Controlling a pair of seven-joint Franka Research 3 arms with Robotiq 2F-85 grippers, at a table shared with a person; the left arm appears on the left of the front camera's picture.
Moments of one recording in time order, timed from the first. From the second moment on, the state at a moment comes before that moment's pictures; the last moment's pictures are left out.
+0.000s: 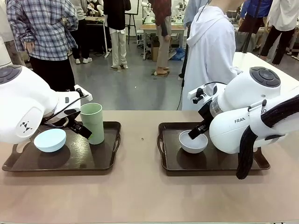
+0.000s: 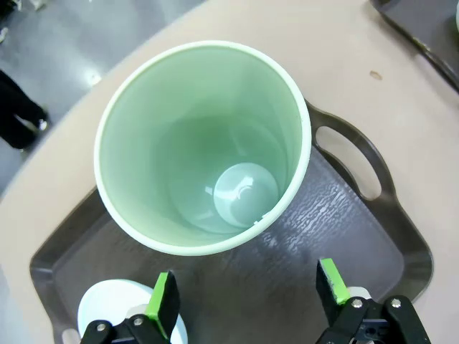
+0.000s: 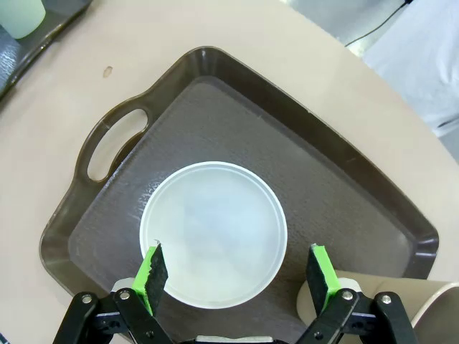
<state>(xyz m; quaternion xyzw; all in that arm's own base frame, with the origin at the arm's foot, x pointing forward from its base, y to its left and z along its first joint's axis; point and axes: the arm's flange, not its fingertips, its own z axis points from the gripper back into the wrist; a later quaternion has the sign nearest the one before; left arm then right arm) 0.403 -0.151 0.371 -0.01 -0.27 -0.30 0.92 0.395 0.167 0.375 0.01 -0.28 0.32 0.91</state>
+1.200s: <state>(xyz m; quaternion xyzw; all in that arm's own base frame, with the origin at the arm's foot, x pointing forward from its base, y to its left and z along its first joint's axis) 0.383 -0.148 0.435 0.00 -0.28 -0.31 0.91 0.367 0.186 0.425 0.02 -0.28 0.33 0.90</state>
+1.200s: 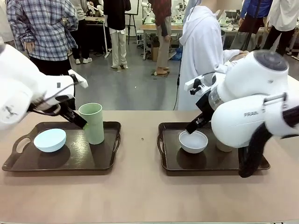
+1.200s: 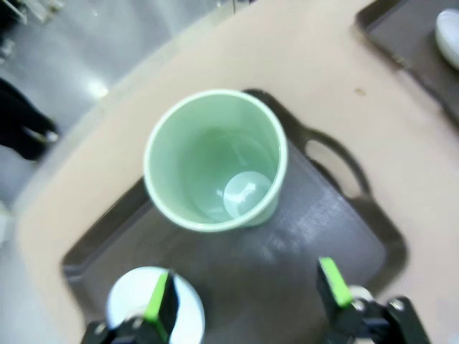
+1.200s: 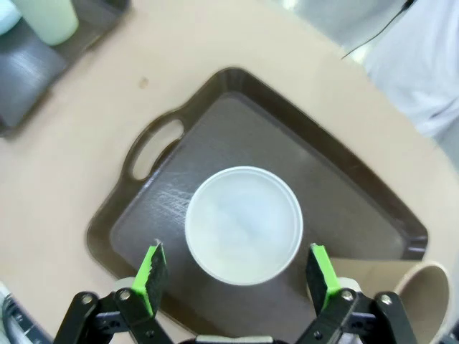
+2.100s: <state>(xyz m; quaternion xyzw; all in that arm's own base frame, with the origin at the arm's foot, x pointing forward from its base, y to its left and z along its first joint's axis) 0.272 -0.138 0.487 0.00 -0.08 -0.35 0.93 0.247 0.161 0.482 -0.07 -0.08 0.28 0.95</state>
